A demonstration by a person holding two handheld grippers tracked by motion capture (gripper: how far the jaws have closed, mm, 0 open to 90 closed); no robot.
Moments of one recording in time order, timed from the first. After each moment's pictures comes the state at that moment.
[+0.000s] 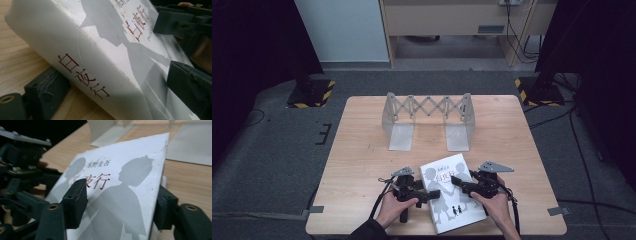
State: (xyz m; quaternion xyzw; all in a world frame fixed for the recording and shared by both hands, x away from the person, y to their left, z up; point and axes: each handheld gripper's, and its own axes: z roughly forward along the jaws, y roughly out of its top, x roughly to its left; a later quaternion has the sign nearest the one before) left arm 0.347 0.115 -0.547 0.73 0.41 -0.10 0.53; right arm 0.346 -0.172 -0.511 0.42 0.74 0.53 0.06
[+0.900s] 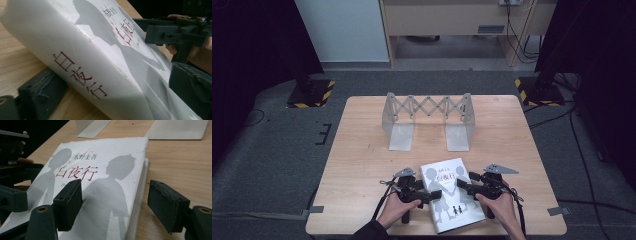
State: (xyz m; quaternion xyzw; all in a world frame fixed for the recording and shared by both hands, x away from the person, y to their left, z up) left arm 0.343 0.109 -0.547 0.73 0.42 -0.09 0.53; right arm 0.346 -0.188 -0.529 0.47 0.72 0.51 0.04
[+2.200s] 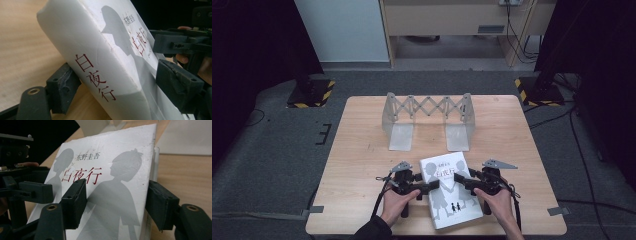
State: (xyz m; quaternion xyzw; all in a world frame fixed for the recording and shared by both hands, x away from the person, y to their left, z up) left arm 0.353 0.116 -0.521 0.71 0.44 -0.03 0.55; right arm 0.353 -0.180 -0.511 0.46 0.70 0.54 0.03
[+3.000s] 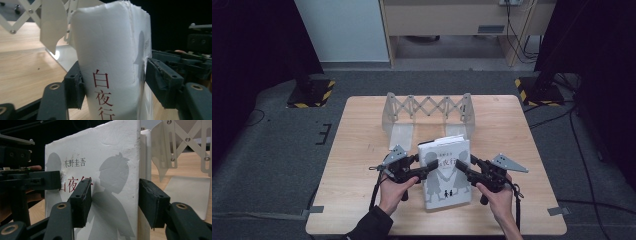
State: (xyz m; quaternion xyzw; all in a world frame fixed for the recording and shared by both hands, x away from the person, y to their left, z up) left arm 0.357 0.118 -0.463 0.68 0.36 0.06 0.63; right arm 0.346 -0.179 -0.477 0.40 0.65 0.64 0.13
